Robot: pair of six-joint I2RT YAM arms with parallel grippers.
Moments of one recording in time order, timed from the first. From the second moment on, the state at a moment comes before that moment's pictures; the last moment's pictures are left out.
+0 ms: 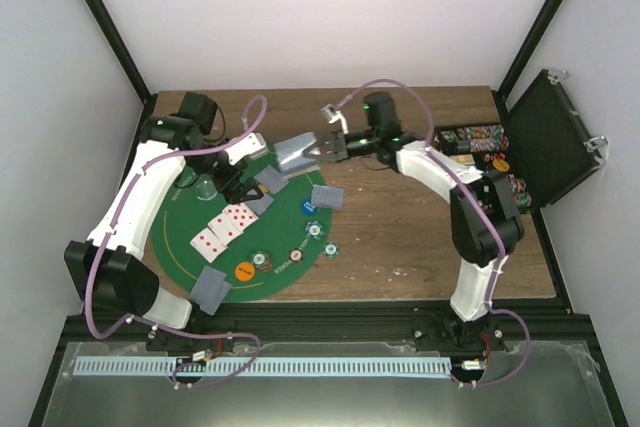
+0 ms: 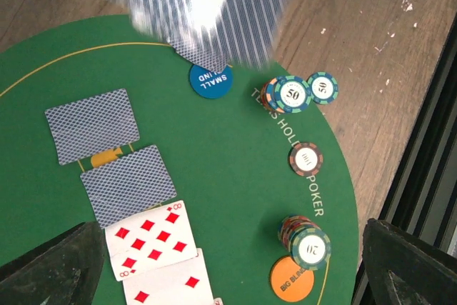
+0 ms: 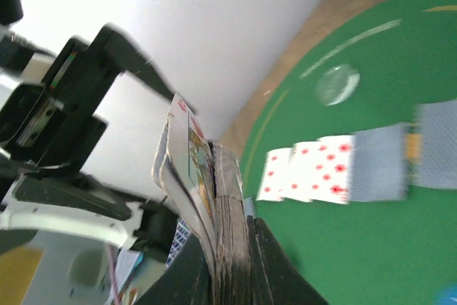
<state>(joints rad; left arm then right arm) -0.22 1.49 1.53 -1.31 0.50 0.77 0.49 1.86 1.39 0.00 -1.17 0.51</state>
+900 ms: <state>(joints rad) -0.20 1.51 1.46 -1.26 0.46 0.74 -0.01 1.66 0.83 -0.18 -0.90 0.26</state>
